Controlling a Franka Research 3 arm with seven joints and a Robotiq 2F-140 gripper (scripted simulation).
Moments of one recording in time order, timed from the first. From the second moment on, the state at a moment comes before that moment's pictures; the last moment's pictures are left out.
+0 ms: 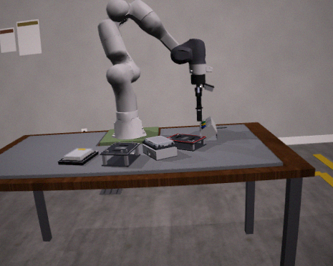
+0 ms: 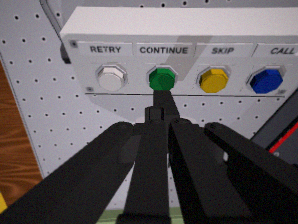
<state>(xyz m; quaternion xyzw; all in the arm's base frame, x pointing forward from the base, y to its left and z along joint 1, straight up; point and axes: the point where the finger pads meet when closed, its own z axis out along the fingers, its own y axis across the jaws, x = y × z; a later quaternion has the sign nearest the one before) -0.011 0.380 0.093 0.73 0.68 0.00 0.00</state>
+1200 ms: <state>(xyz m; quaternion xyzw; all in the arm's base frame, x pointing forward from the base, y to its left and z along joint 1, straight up) -0.011 0.385 0.084 0.73 0.68 0.00 0.00</state>
